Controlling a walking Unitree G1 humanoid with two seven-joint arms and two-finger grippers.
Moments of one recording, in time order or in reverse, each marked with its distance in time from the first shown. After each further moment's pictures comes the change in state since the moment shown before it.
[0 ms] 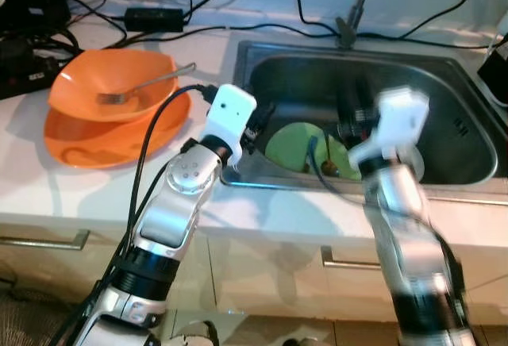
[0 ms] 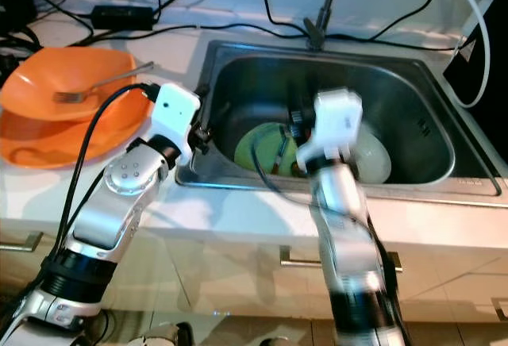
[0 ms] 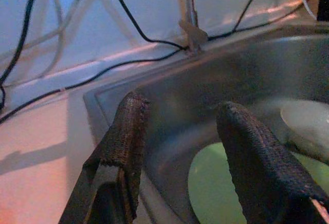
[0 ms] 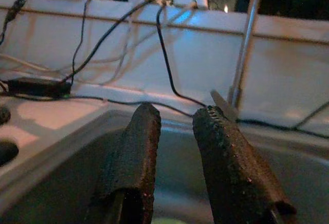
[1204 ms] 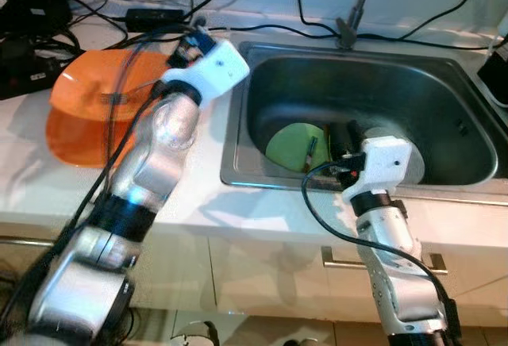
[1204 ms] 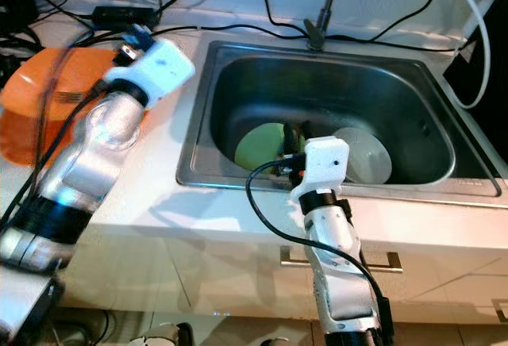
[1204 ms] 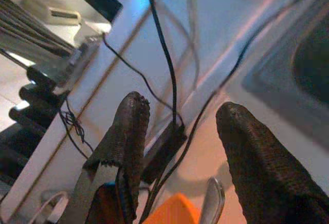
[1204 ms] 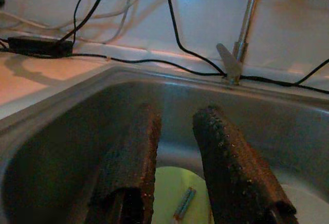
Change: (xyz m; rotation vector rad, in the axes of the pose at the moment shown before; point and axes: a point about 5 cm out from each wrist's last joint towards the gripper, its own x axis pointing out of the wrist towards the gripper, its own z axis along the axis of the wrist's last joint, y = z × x) left arm 0.030 0.072 0.029 0.793 0.166 0.294; right arm -0.029 0.013 -0.028 -0.005 0.128 -0.014
